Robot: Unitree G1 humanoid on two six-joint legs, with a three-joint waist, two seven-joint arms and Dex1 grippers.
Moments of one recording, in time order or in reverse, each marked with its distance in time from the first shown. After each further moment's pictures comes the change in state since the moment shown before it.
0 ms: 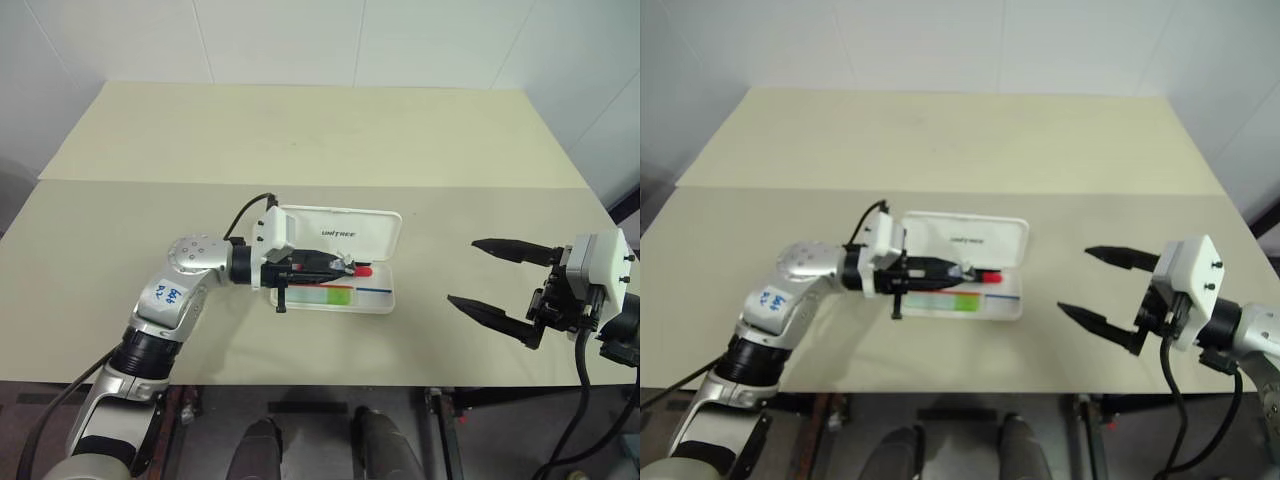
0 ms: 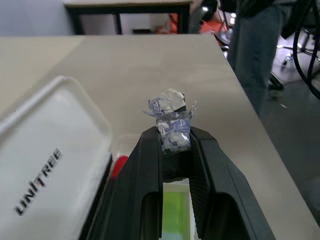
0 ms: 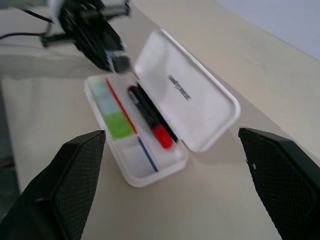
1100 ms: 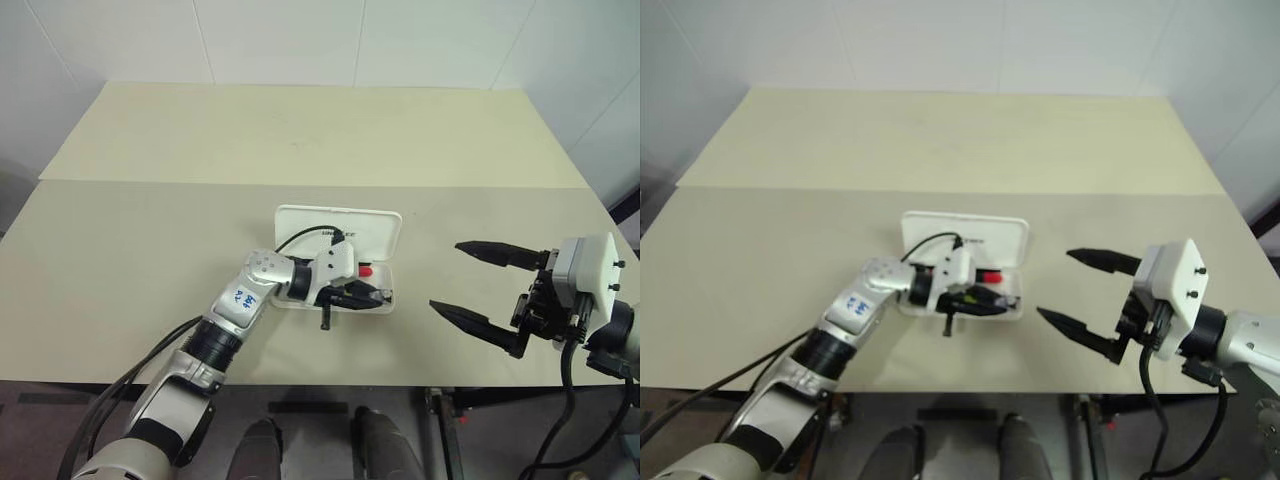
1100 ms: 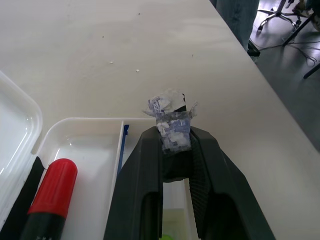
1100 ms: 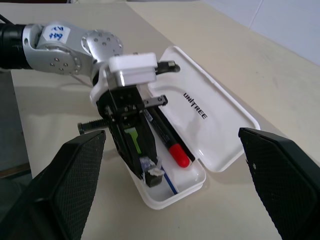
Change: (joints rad) left arm -0.077 -0.243 -0.168 0.279 0.265 -0.106 0.011; right arm 0.010 -0.007 0.019 -0.136 0.079 0.060 -0.151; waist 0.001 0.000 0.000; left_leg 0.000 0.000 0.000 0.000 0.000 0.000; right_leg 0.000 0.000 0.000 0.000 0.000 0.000
